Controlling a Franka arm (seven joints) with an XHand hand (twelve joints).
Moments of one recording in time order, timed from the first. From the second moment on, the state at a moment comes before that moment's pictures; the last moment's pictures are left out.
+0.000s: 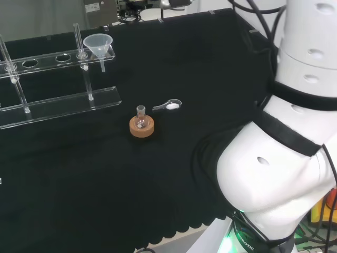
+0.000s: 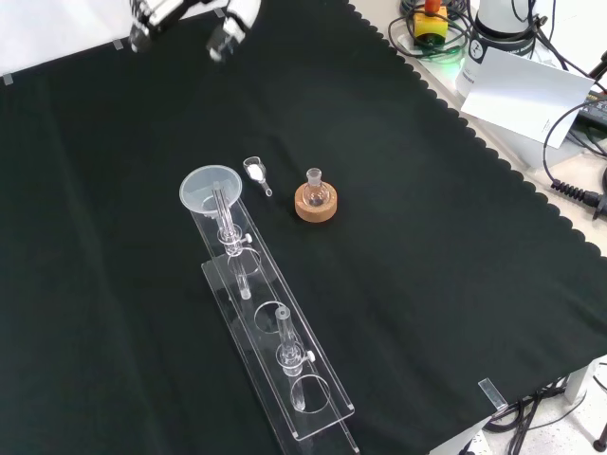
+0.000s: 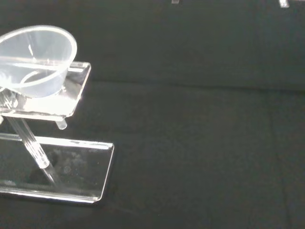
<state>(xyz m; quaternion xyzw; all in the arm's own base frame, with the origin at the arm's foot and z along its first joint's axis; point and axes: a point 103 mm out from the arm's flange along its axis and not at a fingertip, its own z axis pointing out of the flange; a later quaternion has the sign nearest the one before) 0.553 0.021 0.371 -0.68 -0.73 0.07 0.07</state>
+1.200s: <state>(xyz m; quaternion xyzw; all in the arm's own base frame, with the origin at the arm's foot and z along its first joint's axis) 0.610 0.084 0.317 -0.62 -0.76 0.16 0.11</state>
